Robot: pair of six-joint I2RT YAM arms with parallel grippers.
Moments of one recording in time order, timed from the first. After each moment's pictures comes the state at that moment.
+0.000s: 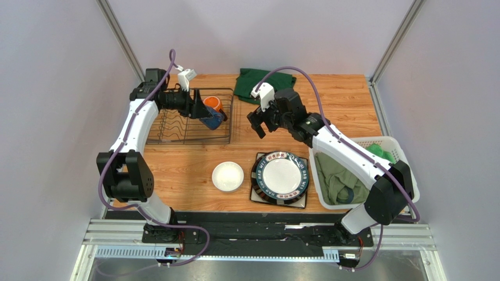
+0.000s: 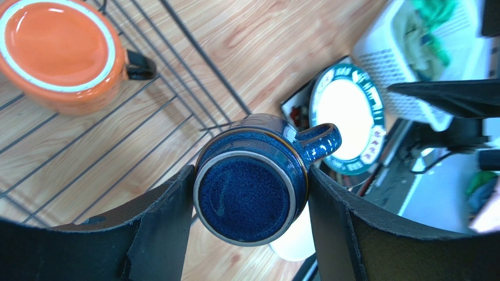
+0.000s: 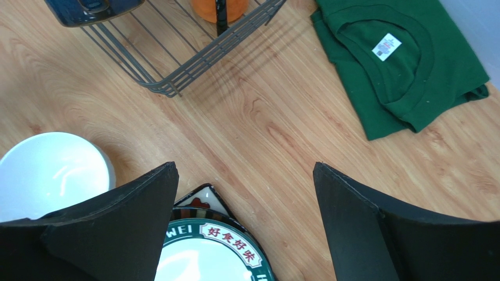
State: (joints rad) left arm 0.00 1.64 1.52 -0.83 0.88 0.21; right arm 0.69 1.52 1.34 -0.33 -0.04 -0.18
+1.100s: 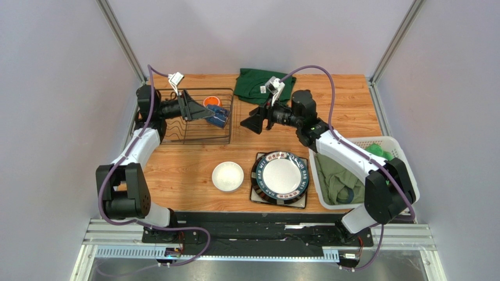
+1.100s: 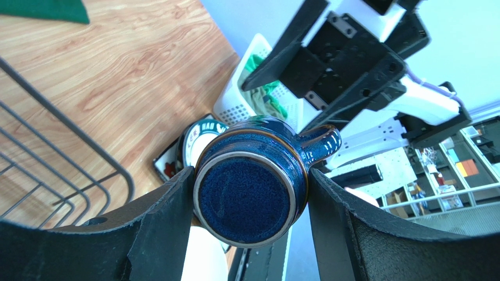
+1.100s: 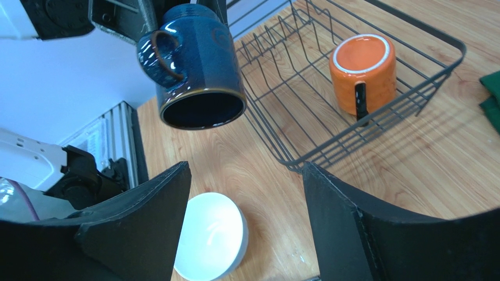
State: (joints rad) left arm 0.06 1.47 1.00 0.34 1.33 -0.77; right arm 0.56 1.51 1.12 0.26 -0.61 0.29
